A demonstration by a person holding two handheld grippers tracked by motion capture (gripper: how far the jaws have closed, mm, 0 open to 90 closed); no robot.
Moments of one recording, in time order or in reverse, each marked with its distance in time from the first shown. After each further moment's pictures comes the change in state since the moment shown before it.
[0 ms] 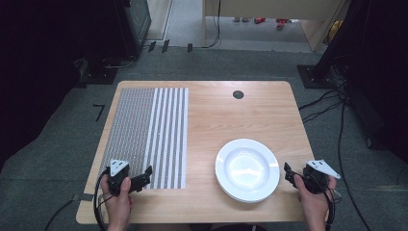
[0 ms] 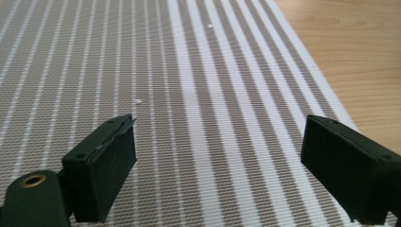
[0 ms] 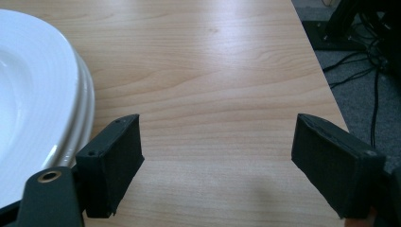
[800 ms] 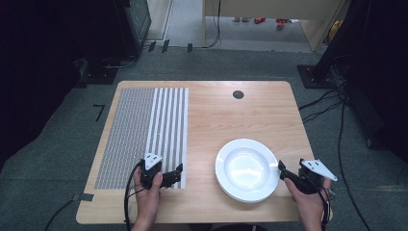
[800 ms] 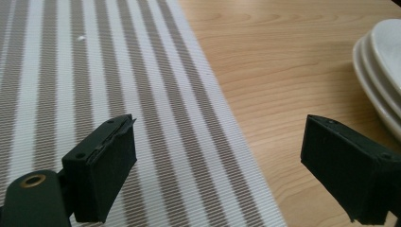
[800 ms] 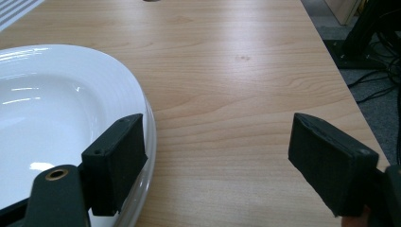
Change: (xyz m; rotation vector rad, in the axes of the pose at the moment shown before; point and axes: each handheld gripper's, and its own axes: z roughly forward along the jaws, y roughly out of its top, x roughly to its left) left arm -0.080 0.010 0.032 0.022 -0.142 0.076; right arm 0.021 0.006 -0.010 -0.074 0.062 0.006
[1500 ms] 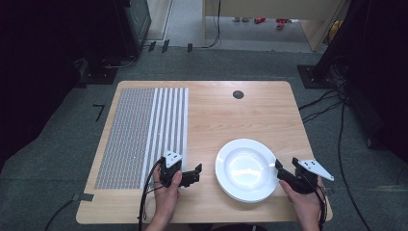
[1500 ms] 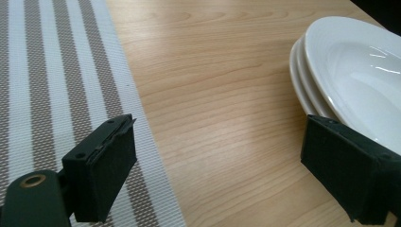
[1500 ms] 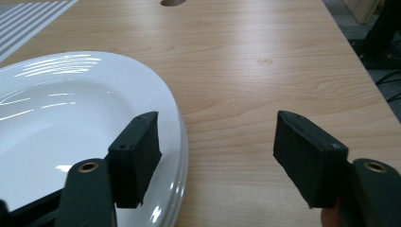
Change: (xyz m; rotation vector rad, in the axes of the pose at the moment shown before) left arm -0.045 0.006 0.023 0.016 -0.089 0.028; right arm 0.011 0.002 0.001 -0.007 0.055 0.019
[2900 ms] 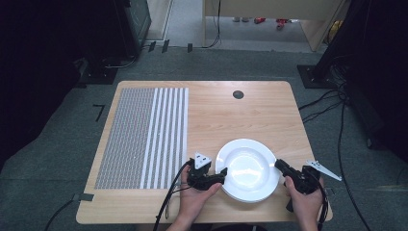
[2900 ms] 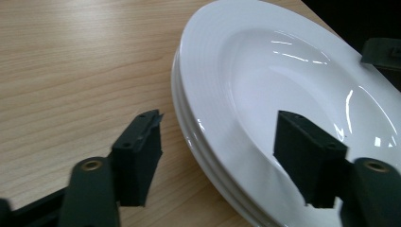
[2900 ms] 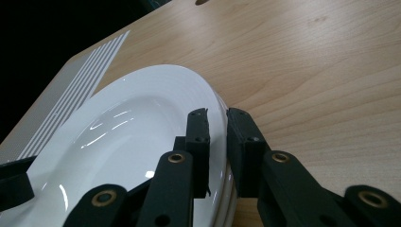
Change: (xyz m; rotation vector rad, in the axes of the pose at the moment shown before) left arm -0.066 -0.001 0.032 0.048 -0.146 0.009; right arm -0.013 -0.007 0.004 0.032 0.245 0.324
